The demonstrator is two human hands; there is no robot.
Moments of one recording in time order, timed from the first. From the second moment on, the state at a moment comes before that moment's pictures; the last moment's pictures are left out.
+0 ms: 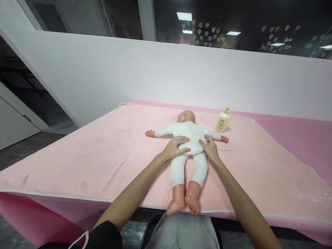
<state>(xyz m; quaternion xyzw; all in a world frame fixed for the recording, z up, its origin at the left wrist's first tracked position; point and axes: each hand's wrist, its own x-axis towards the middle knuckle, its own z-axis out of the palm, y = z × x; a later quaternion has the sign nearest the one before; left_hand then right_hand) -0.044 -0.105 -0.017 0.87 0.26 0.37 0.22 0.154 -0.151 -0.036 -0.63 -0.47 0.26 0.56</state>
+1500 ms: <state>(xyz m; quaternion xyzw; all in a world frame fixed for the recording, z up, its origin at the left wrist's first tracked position) -0.019 -0.068 -0.025 0.79 0.41 0.39 0.21 0.141 -0.123 -0.014 -0.67 -0.58 0.10 0.45</state>
